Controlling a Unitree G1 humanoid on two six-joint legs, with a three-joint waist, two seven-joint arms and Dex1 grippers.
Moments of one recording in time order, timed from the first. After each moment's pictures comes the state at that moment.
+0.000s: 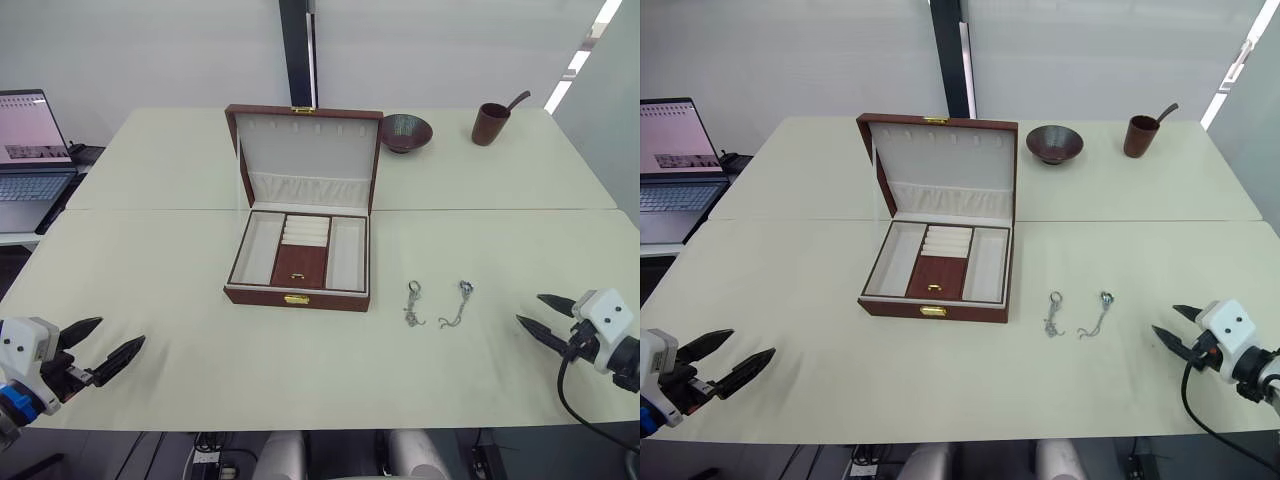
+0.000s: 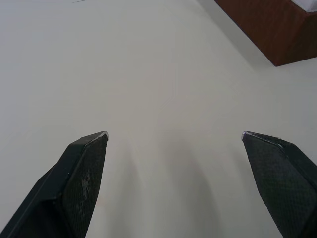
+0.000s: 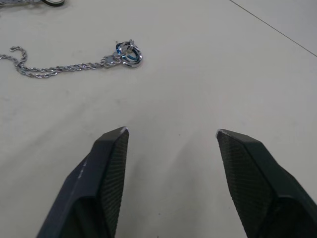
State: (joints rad) left arm 0.34 0.74 0.66 0.05 -0.49 0.17 -0.96; right arm 0.22 -0.74 -0.41 -0.09 0.23 0.09 0.90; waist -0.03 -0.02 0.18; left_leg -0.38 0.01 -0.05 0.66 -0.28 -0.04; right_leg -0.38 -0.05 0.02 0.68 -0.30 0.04
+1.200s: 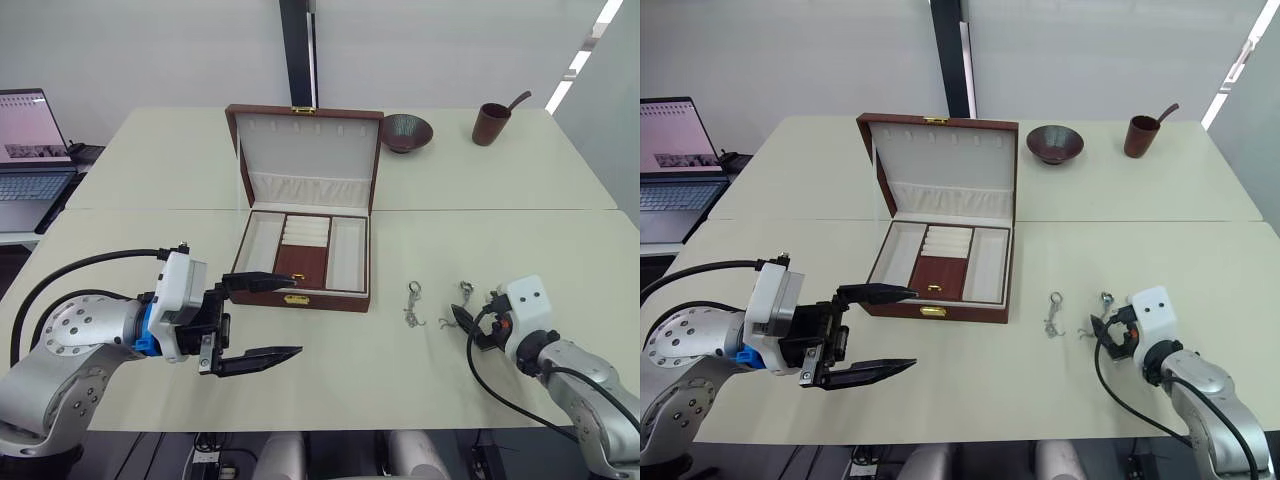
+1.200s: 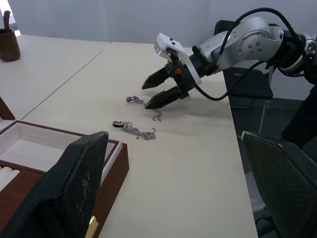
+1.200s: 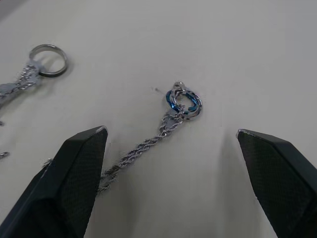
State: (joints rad) left arm -0.01 0.84 0.24 -0.56 -0.79 0.43 -1.17; right arm 0.10 -0.46 -0.16 -0.53 0.25 0.81 0.32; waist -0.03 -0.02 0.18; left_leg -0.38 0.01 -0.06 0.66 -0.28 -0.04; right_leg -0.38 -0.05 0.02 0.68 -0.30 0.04
